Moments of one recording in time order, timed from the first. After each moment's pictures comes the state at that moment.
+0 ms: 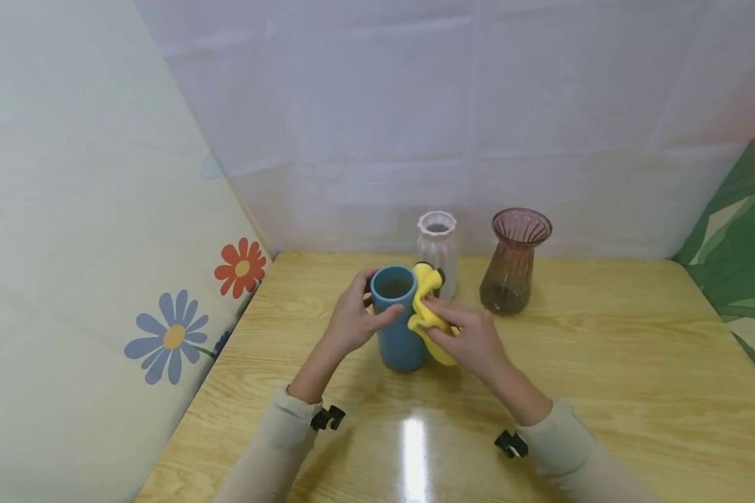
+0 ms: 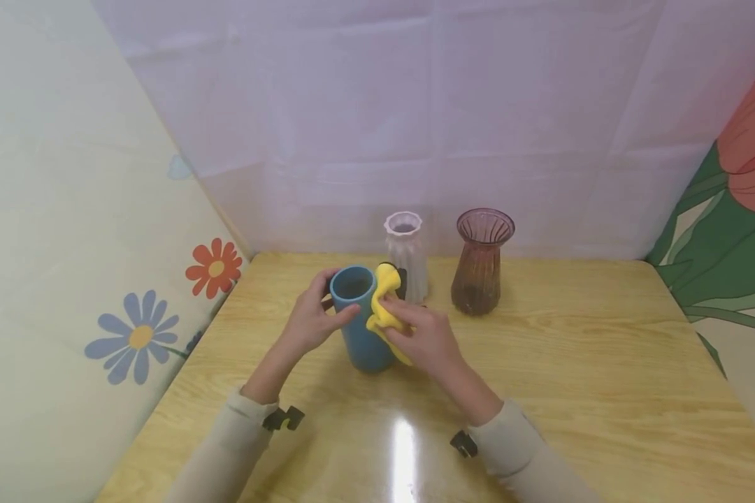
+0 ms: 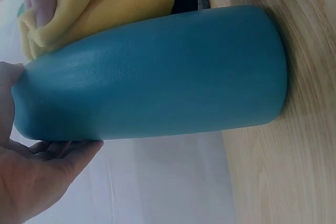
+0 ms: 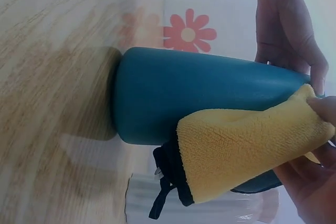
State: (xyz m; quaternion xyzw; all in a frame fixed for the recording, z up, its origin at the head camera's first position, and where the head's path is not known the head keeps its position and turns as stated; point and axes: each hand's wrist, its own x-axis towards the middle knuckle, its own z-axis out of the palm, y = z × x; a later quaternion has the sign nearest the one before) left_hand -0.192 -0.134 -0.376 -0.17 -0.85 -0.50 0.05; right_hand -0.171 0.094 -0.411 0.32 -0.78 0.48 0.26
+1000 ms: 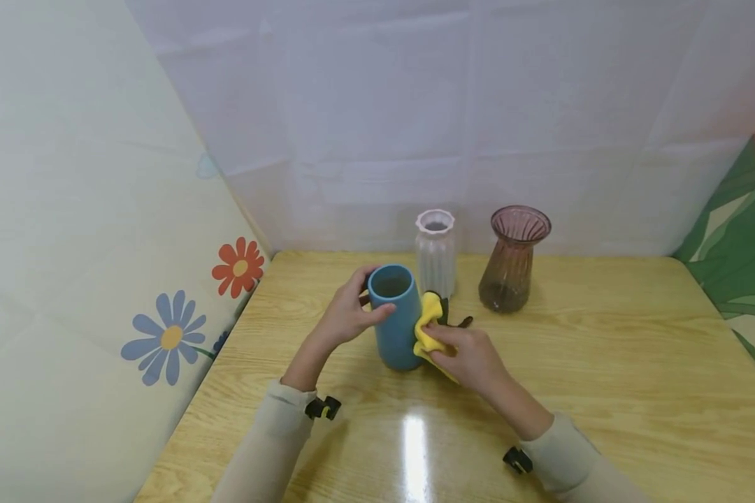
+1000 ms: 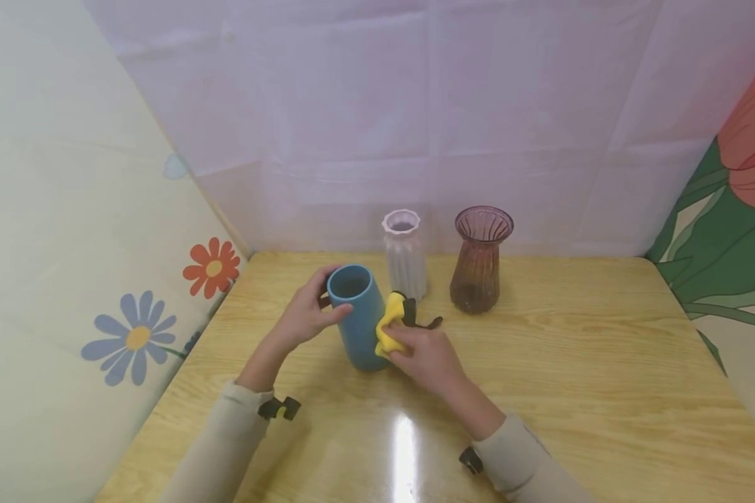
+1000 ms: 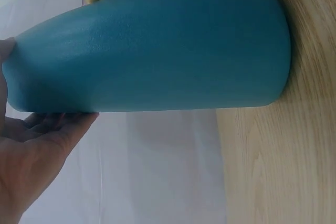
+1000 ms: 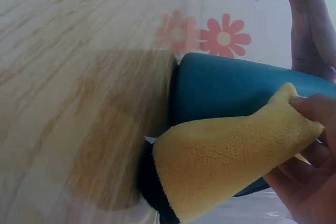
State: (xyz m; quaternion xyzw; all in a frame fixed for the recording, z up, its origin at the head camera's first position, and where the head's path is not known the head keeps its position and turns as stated) left_hand -0.209 -0.148 -0.378 -0.23 -0.82 -0.52 0.00; right_hand -0.159 0.098 -0.447 0.31 -0.84 0.39 0.22
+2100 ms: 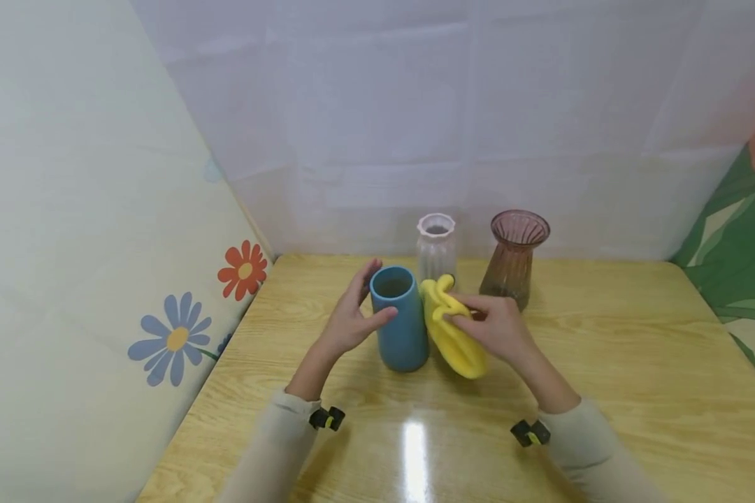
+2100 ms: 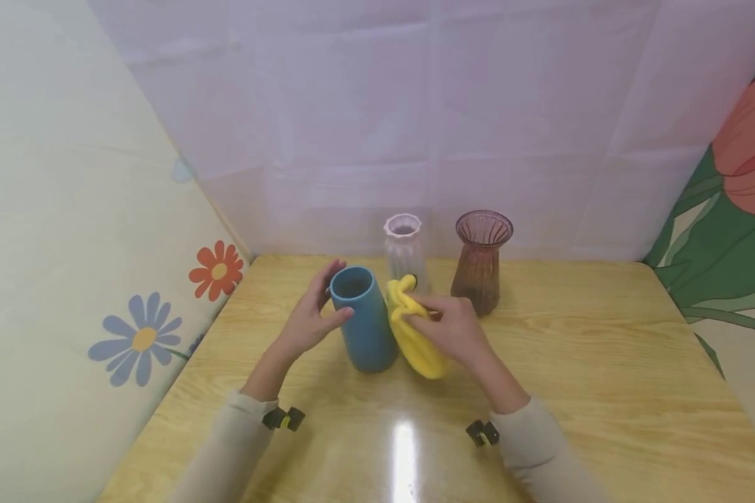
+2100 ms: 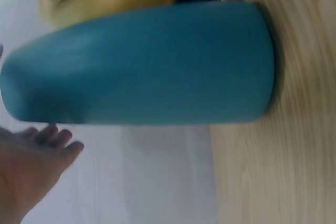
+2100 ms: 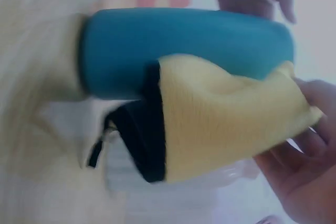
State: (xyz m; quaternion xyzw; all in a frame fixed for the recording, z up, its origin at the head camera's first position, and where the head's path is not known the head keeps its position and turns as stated) left_hand -0.201 -0.149 -0.385 -0.25 -0.80 -0.55 0.04; right_hand -0.177 0.130 -0.395 0.23 -0.83 0.48 0.15
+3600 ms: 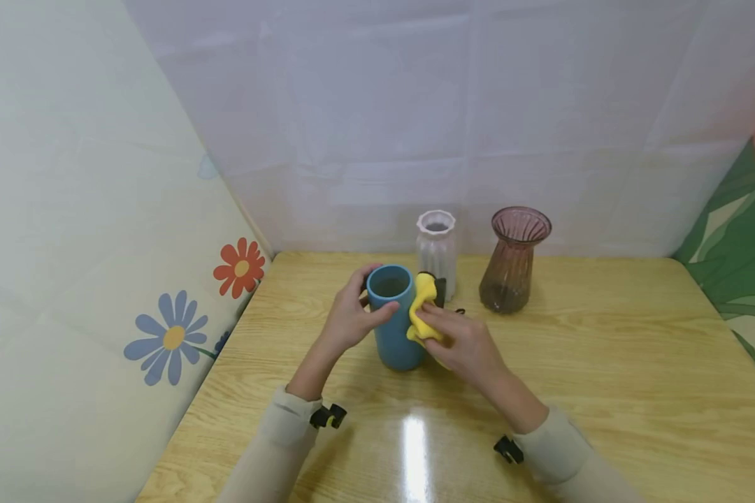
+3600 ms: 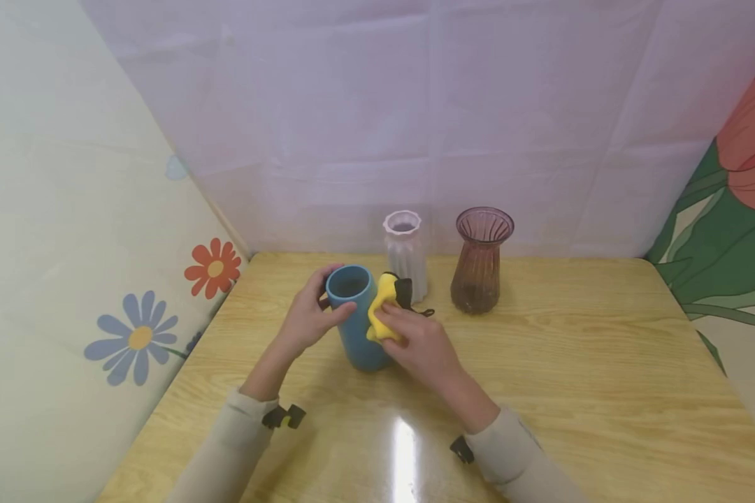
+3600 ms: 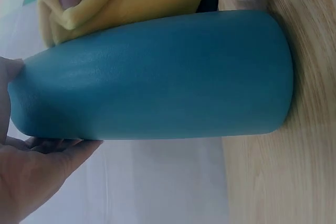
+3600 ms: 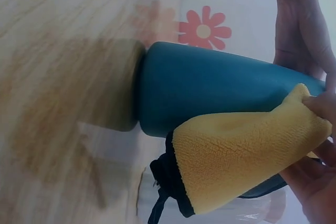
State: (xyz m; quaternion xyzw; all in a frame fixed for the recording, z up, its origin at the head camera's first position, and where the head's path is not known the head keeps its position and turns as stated) left_hand -0.199 -0.141 -0.380 -0.19 -0.82 -0.54 0.04; right_hand -0.166 0.090 -0.425 0.36 -0.79 0.39 0.30
